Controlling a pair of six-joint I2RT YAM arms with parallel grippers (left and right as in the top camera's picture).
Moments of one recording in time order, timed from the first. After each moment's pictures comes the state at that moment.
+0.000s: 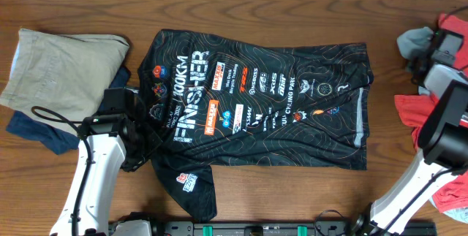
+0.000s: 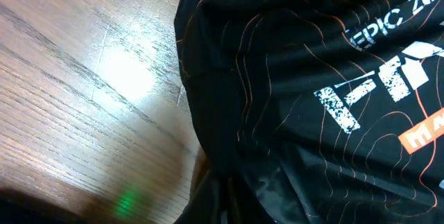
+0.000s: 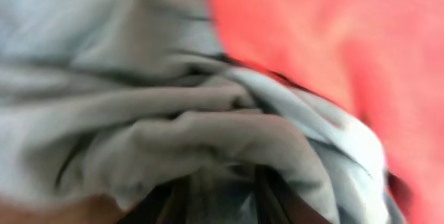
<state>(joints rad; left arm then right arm) 0.10 1.27 0.78 -1.02 0.08 -0.61 -0.45 2.18 1.36 -0.06 0.22 0.04</state>
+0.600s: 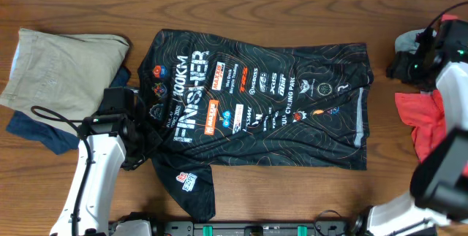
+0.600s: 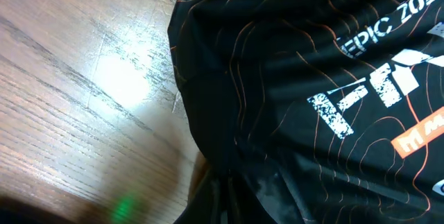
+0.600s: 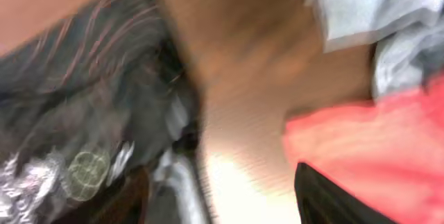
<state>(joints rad) 0.10 1.27 0.78 -1.00 0.08 -0.61 -0.35 1.75 1.36 -0.82 -0.15 0.10</state>
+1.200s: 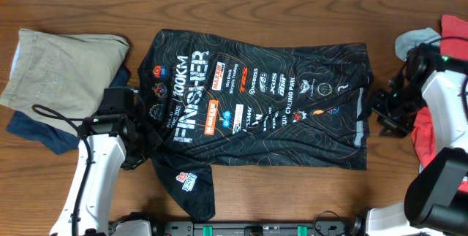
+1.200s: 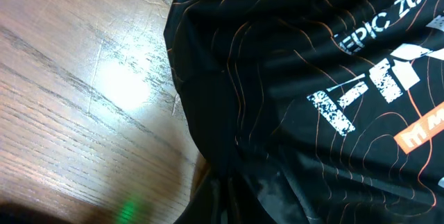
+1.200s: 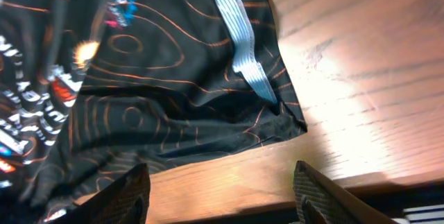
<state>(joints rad) 0.10 1.27 0.78 -1.00 0.08 -0.57 -0.26 1.67 1.24 -1.30 -0.19 0.33</state>
